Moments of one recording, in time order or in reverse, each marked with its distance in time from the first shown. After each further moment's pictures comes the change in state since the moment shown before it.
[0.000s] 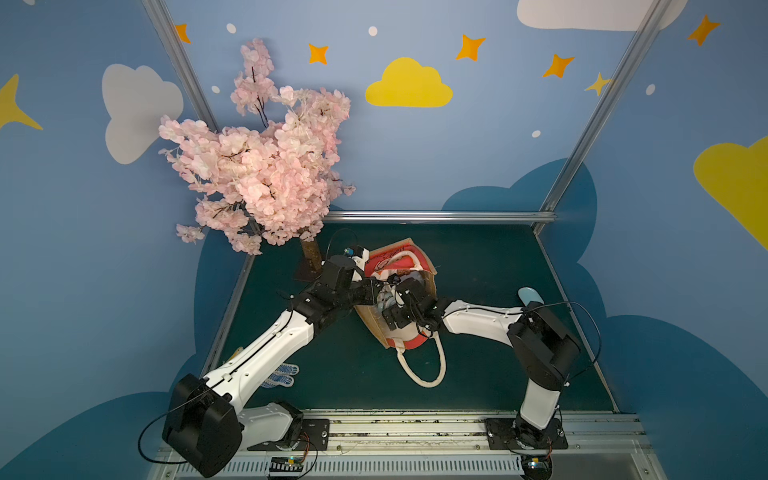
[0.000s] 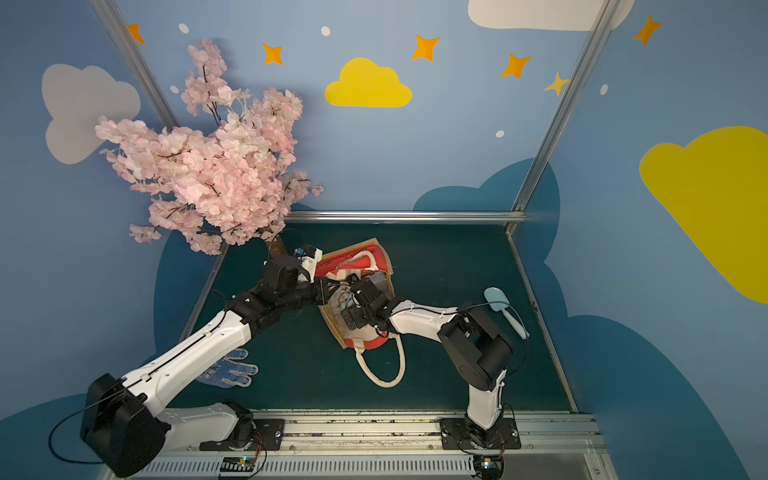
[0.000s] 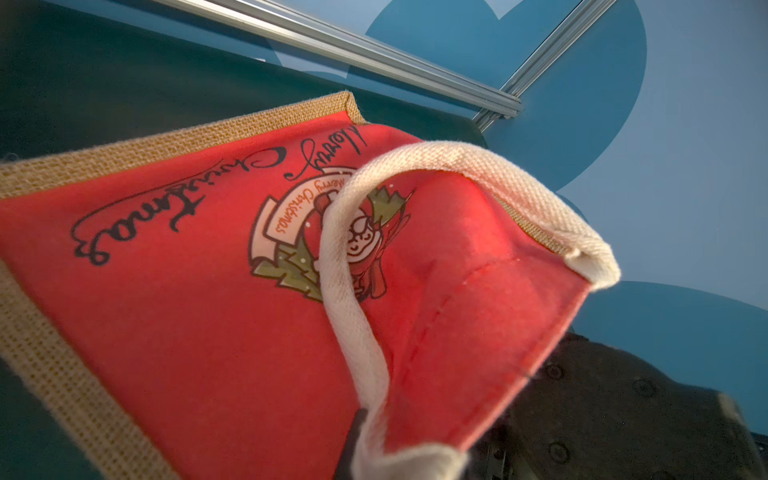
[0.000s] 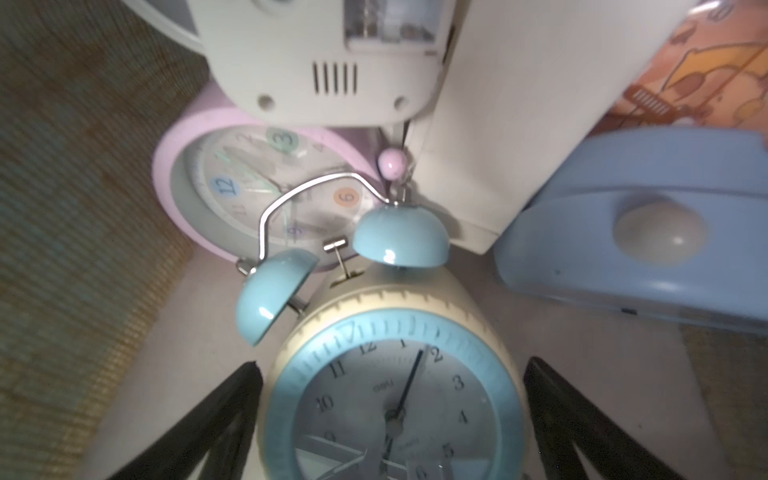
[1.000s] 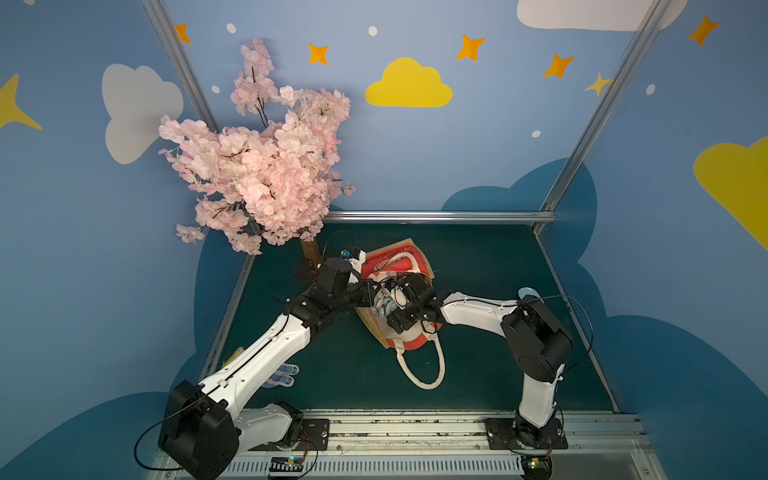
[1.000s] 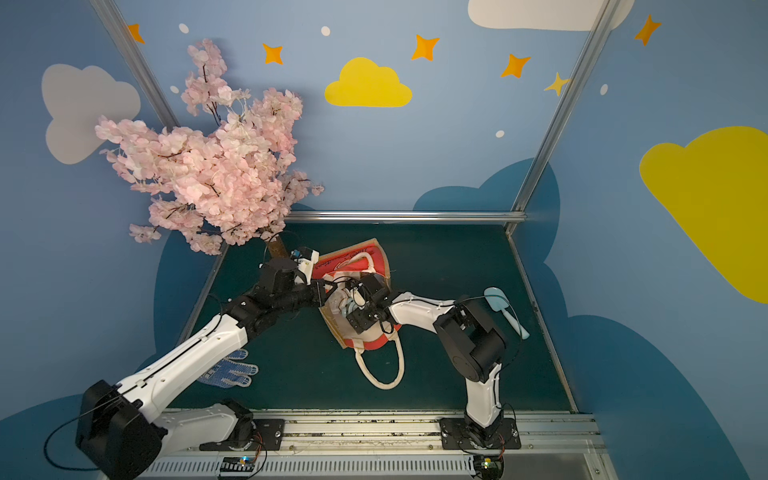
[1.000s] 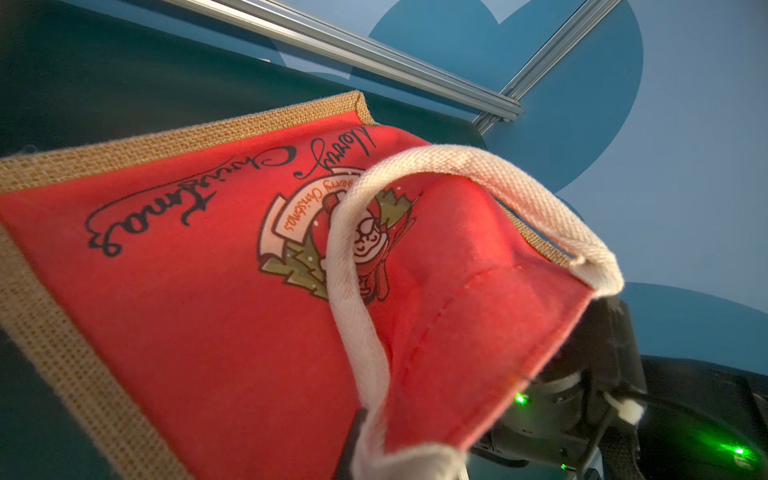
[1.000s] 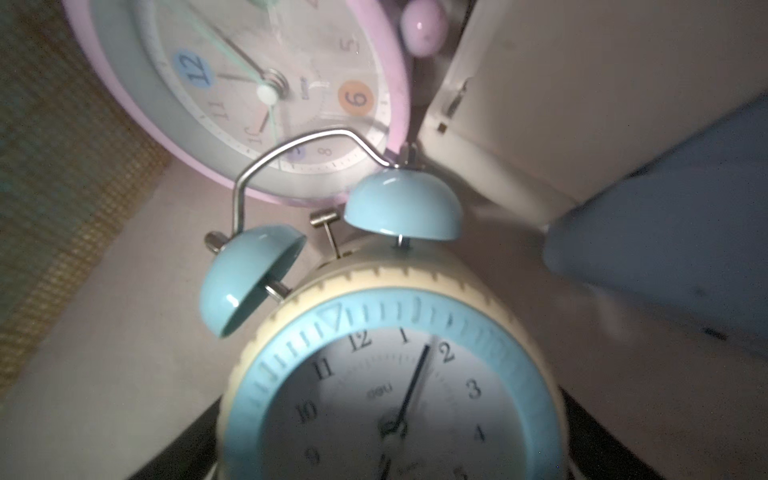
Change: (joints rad) left arm 0.012 -0.032 -0.028 0.002 0.007 -0.003; right arm -0.060 0.068 0.087 -0.172 -0.189 -0.134
